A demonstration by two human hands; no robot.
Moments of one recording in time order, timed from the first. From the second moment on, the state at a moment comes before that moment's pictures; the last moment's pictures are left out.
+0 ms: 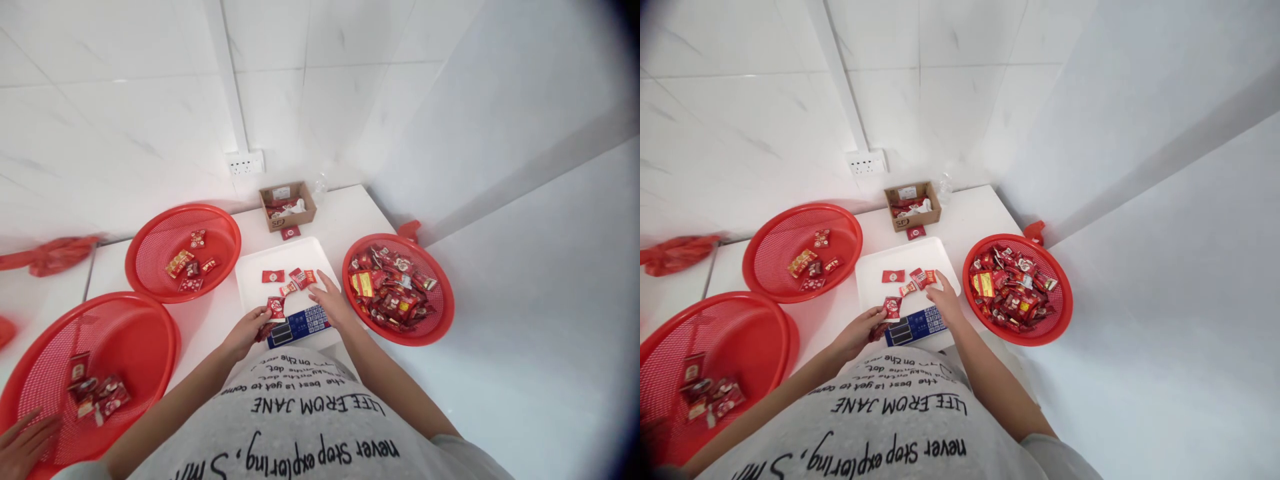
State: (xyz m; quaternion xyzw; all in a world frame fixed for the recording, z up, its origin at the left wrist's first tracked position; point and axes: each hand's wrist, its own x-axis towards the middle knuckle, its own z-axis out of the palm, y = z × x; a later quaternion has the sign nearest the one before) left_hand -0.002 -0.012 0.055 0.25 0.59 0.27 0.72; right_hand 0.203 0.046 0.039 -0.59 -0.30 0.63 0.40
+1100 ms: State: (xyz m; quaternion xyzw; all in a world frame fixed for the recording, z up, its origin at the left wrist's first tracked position) left_hand 0.004 -0.017 0.041 0.28 0.59 0.28 0.71; right_hand 0.188 -0.002 0.034 -0.62 -0.21 0.68 0.33
